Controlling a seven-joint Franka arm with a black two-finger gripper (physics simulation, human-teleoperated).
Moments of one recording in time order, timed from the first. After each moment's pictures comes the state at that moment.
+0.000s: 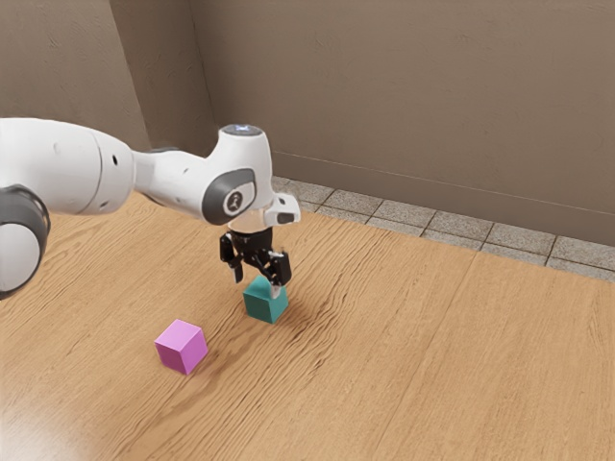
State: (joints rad) arm -0.05 0.47 -0.02 -1.74 0.06 2.12 -0.03
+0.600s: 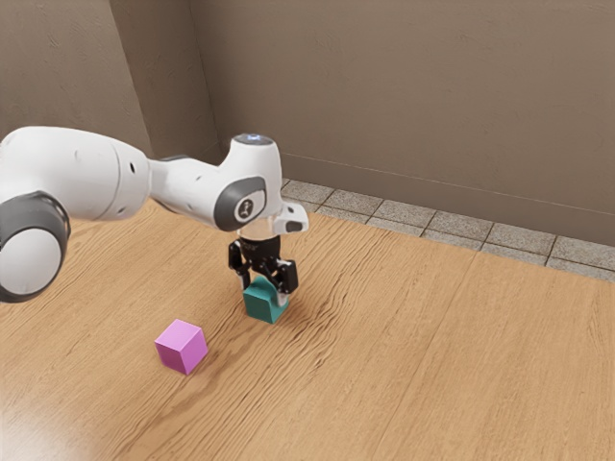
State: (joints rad) arm -0.06 0.55 -0.02 -1.68 0.05 2.11 -0.02
